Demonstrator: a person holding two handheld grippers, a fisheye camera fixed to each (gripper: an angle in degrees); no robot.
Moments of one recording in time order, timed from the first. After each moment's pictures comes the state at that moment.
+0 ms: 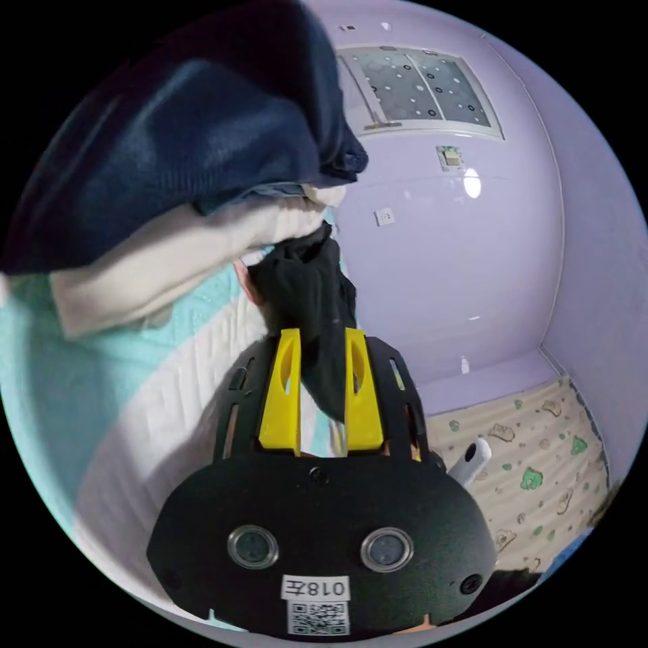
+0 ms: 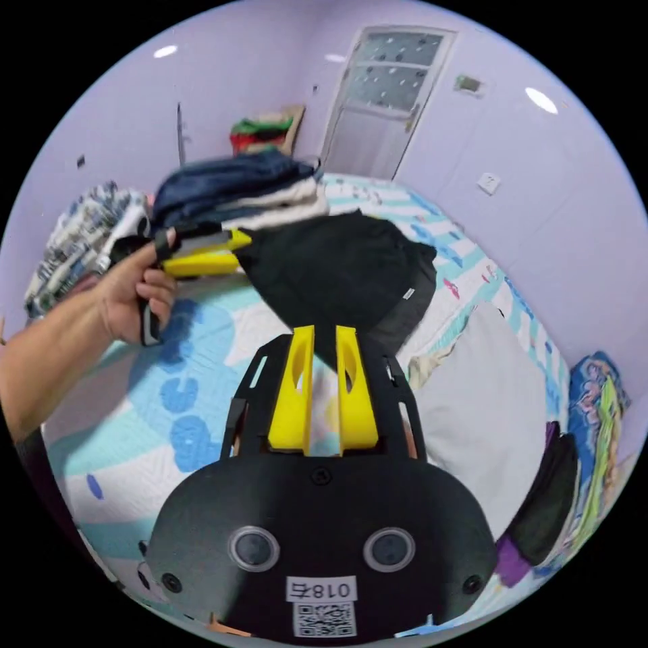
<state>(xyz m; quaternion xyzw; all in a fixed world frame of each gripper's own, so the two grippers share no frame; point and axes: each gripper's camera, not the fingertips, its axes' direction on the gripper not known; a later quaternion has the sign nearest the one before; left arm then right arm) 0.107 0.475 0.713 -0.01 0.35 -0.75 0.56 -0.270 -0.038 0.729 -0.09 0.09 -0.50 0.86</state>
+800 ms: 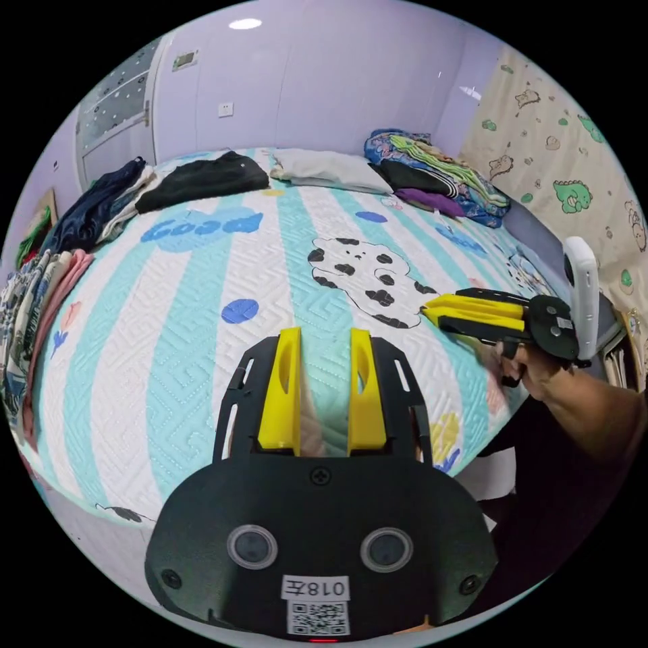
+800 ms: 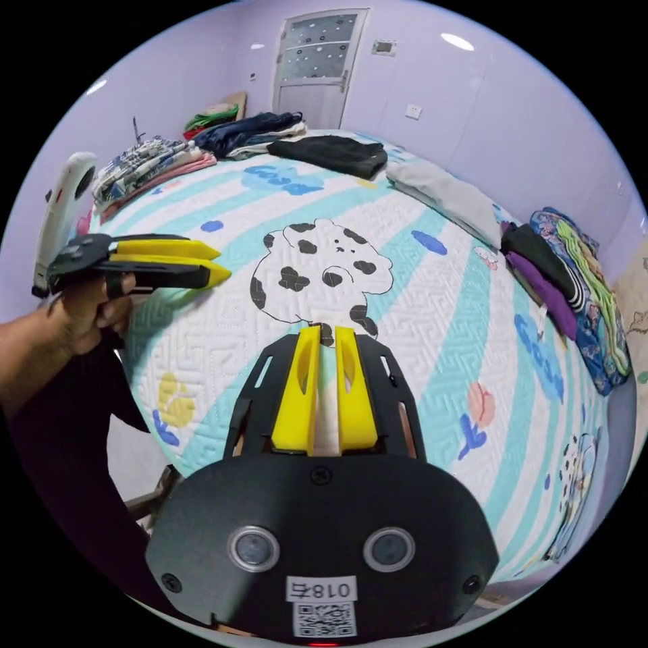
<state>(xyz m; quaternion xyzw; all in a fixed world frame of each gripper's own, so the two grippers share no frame) 0.389 0.322 0.377 -0.19 0.31 -0.33 0.87 -0.056 0.197 0.477 -0.14 0.19 -0.37 0.90</state>
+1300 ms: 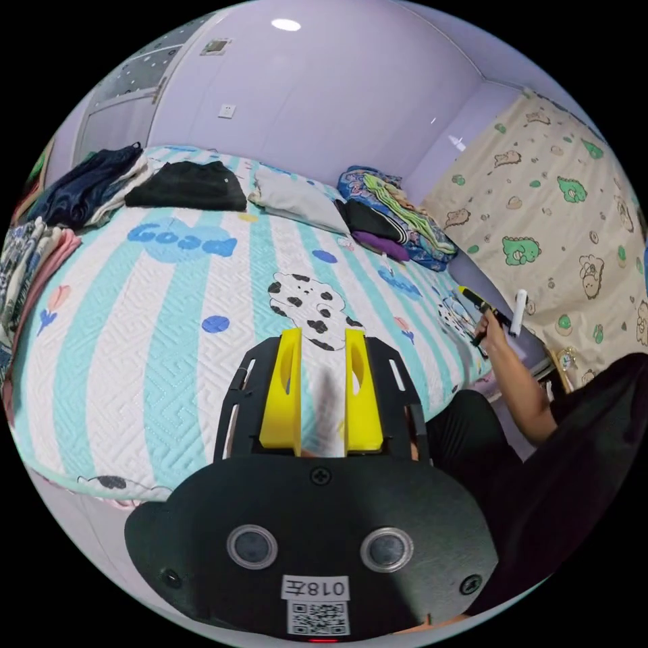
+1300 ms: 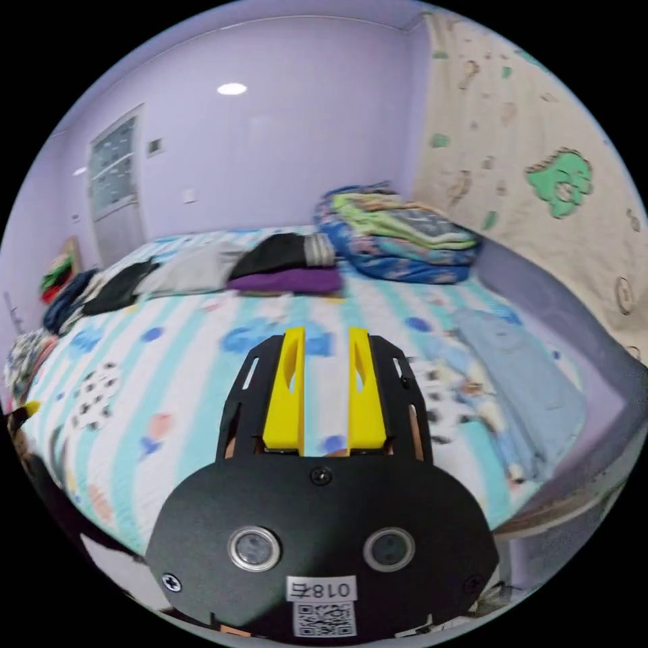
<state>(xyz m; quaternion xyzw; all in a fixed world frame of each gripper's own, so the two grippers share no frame) 0.361 0.306 0.299 -0.14 0.41 -0.39 0.81 0.218 0.056 0.164 0.16 0.40 -0.12 0.90</state>
